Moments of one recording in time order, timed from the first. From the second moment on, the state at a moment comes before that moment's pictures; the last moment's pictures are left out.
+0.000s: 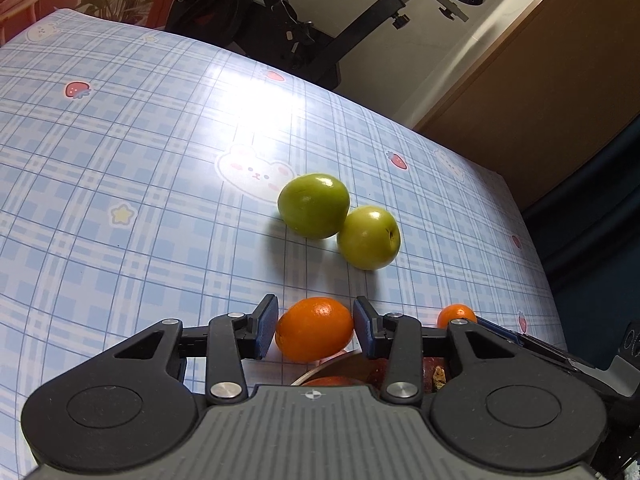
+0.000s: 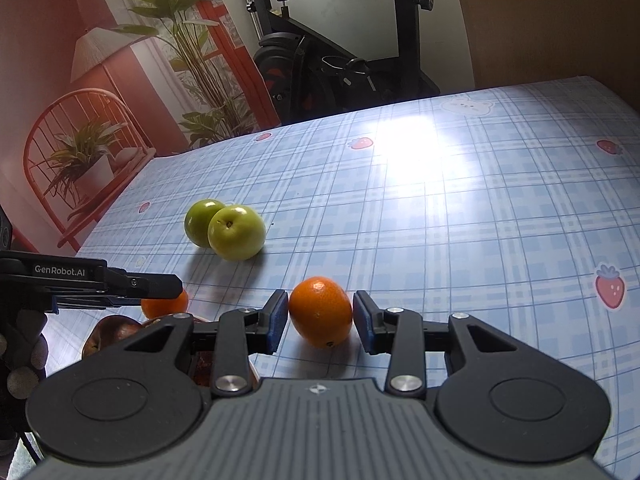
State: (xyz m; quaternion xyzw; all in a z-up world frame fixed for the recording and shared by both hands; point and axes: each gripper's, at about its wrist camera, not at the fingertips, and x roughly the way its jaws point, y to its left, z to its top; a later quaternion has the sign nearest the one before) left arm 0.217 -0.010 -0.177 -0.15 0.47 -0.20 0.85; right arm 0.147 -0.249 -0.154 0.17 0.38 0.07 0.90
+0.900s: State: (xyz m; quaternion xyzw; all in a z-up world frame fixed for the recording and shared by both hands) left arm 0.199 0.024 -0.176 -0.16 0.46 -0.15 0.86; right arm 0.150 -0.240 -0.159 0.17 0.39 0.07 0.90
